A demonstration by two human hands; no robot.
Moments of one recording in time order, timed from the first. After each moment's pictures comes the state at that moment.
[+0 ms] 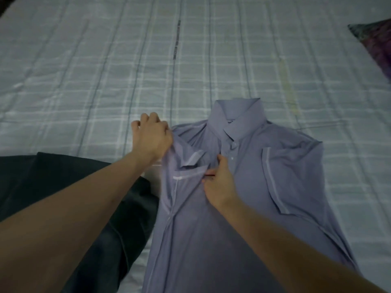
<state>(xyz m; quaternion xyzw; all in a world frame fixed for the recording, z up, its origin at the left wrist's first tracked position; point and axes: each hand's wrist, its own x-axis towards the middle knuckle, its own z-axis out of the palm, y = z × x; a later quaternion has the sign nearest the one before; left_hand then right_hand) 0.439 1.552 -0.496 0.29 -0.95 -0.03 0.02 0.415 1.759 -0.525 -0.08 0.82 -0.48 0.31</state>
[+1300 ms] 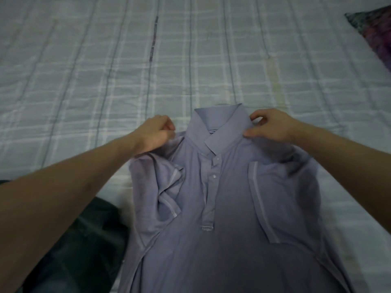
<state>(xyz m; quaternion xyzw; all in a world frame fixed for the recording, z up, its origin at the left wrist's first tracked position) 0.345 1.543 -0.508 0.26 -0.89 -0.36 -0.11 0.151 1.802 -0.495 -0.26 0.89 -0.23 0.30</state>
